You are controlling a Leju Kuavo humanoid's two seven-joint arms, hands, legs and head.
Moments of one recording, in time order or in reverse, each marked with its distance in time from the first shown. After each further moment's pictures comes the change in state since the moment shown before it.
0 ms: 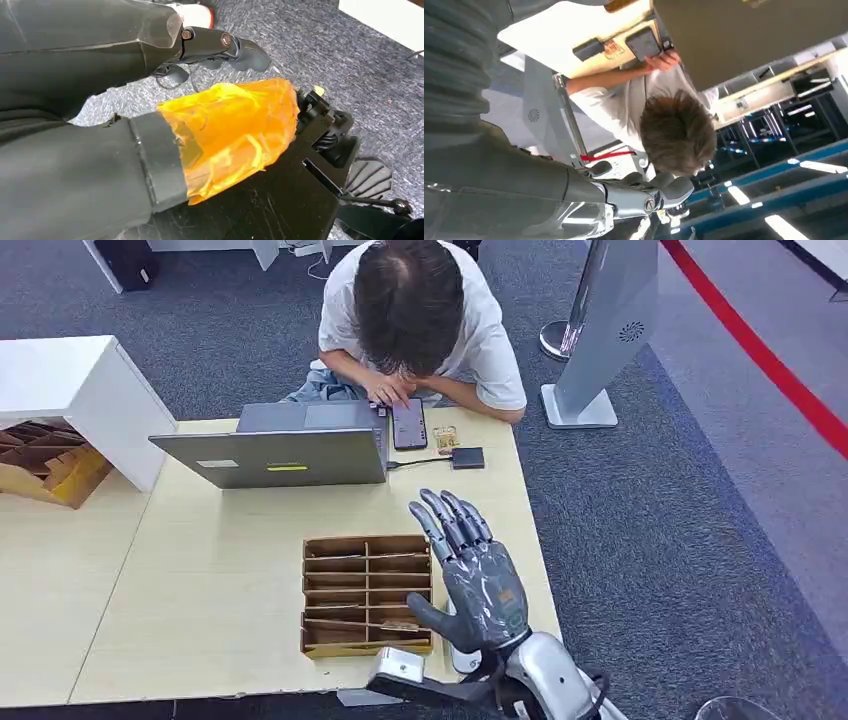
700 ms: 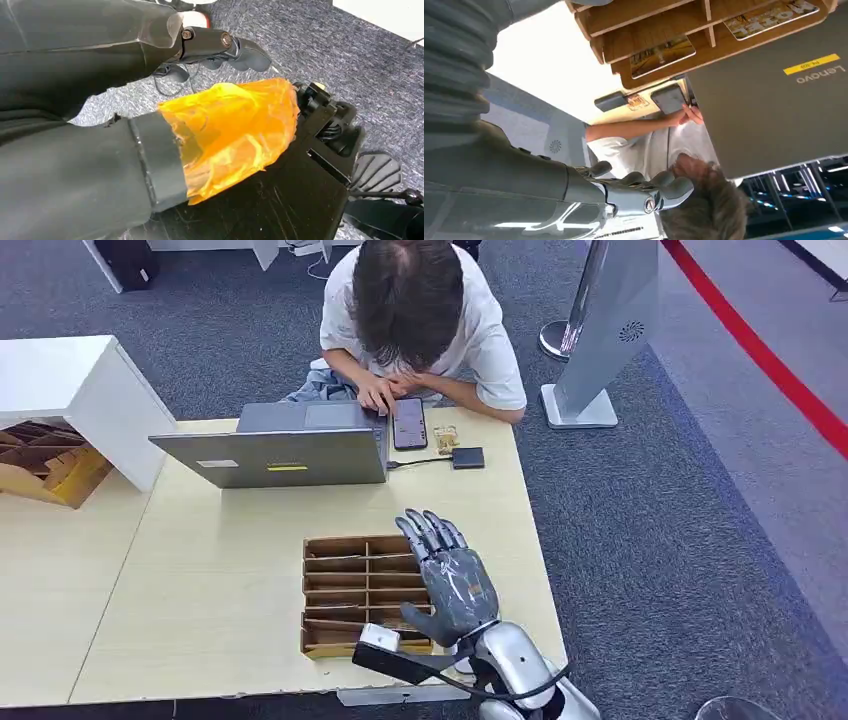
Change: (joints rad) left arm -0.003 0.003 0.000 -0.005 -0.061 -0.033 0.010; right arm -0.061 0.082 0.018 0.274 -0.035 0.022 0.034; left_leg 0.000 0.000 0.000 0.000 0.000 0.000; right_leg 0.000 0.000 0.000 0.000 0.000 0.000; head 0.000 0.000
